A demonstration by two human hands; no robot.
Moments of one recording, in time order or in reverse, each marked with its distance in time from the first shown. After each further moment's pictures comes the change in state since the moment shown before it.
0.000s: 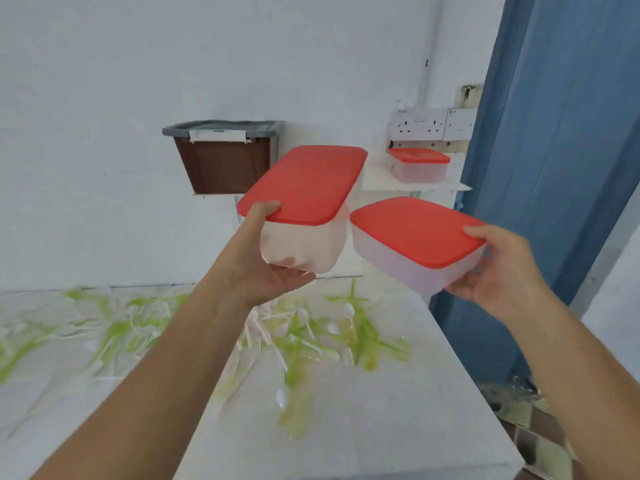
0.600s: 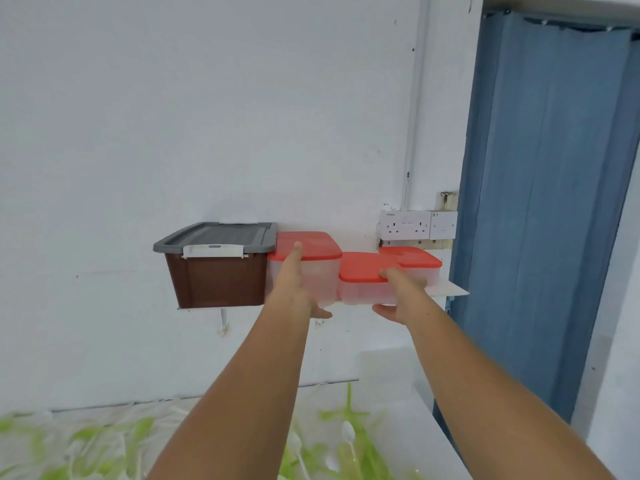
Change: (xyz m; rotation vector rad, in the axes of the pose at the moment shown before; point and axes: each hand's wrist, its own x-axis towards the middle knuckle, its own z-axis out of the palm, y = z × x) left_hand 0.137 0.085 0.095 -0.078 0.047 -0.075; right_hand 0.192 -0.022 0.139 -0.063 0.207 0.121
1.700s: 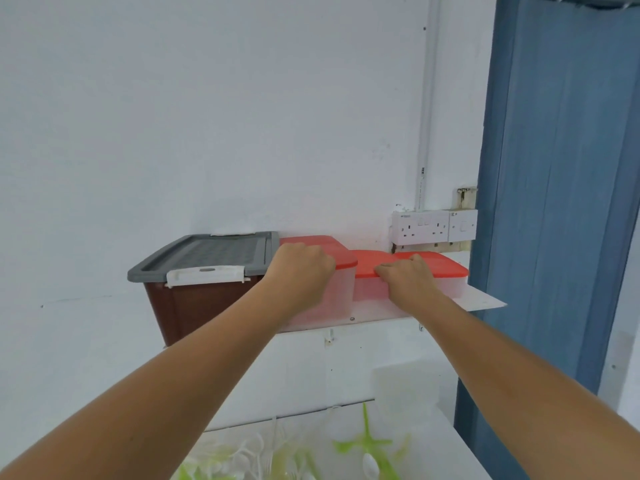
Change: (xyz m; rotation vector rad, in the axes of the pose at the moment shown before) left_hand 0.058 0.068 -0.001 2.498 0.152 1.403; right_hand 0.122 -0.008 0.034 -1.836 0.185 -1.264
